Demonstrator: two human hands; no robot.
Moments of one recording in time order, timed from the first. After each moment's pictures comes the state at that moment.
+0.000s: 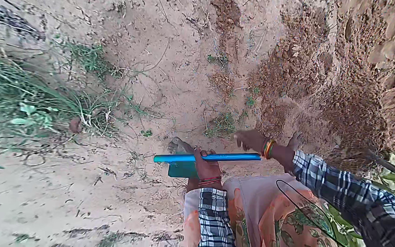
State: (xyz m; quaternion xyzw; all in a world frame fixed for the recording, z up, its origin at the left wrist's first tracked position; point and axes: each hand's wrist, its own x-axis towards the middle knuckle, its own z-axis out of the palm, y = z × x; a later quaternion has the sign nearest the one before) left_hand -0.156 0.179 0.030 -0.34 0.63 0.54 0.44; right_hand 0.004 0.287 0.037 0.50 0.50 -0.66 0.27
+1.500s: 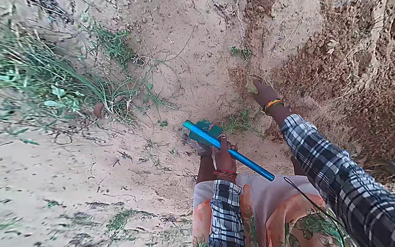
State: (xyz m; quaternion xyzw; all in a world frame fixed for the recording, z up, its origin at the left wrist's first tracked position) left_hand -0.157 0.202 0.032 -0.34 0.66 0.42 0.52; right_hand -0.014 0.389 -0.085 0.62 0.61 -0.42 0.27
